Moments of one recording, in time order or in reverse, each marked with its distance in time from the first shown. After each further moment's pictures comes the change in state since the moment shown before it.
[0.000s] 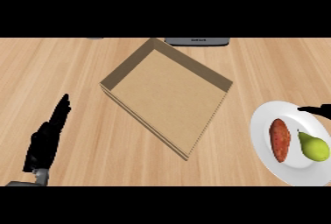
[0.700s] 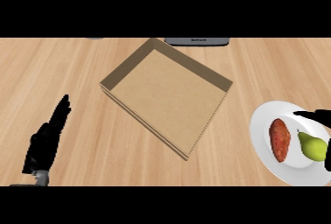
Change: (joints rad) left arm 0.022 -0.067 0.064 -0.038 -0.077 -0.064 0.031; right arm 0.026 0.084 -0.078 0.062 0.159 -0.050 -0.070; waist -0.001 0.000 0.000
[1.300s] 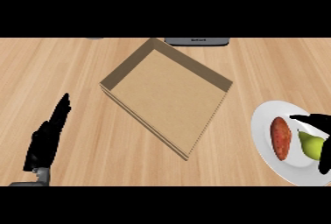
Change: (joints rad) left arm -0.014 -0.053 0.061 0.014 -0.058 -0.058 0.002; right arm 0.023 0.060 -0.061 0.014 0.097 -0.003 -0.023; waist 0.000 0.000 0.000
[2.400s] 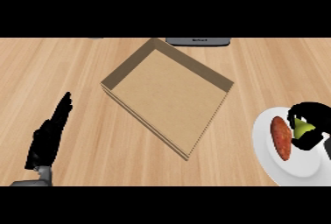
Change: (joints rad) left arm -0.011 -0.052 0.047 -0.002 -0.047 -0.051 0.001; right arm -0.033 0.076 -0.038 0.021 0.161 -0.343 -0.131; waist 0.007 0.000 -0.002
